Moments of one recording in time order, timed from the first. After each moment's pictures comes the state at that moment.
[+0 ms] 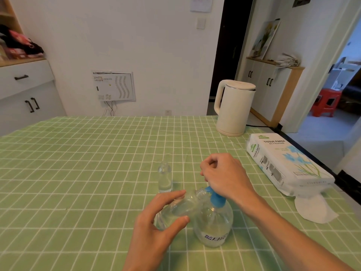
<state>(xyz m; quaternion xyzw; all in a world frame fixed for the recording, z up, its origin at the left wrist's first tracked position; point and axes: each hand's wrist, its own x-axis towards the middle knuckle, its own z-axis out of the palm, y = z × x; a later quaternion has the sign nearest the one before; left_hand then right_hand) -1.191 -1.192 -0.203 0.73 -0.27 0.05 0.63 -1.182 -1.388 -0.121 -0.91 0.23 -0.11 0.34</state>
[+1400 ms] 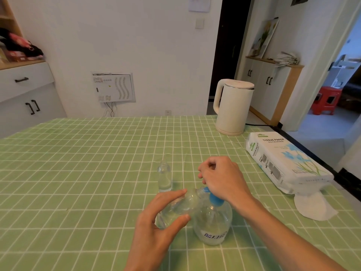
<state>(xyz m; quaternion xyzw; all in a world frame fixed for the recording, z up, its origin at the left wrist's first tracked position) -1.191 -1.194 -0.206 0.71 -0.30 0.06 0.64 -1.186 -1.384 -0.129 -0.89 0.24 -0.11 0.36</state>
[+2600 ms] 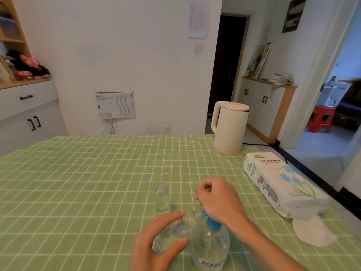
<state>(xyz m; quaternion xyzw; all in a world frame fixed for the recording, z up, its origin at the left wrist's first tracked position) -1.177 -1.197 -0.209 0.71 -0.34 0.14 0.61 -1.186 -1.384 -0.122 -0.90 0.23 -0.10 0.35</state>
